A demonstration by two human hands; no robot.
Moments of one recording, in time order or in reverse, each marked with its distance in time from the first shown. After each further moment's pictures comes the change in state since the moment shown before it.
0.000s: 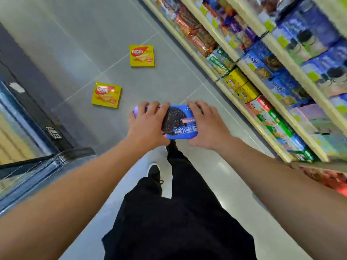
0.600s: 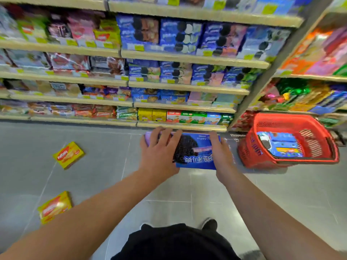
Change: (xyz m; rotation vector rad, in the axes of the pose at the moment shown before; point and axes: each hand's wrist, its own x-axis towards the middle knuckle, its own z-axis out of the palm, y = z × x) left_hand -0.114 0.262 -0.016 0.205 0.204 0.916; right_hand -0.319 0.068 -0.001 1.556 1.059 1.012
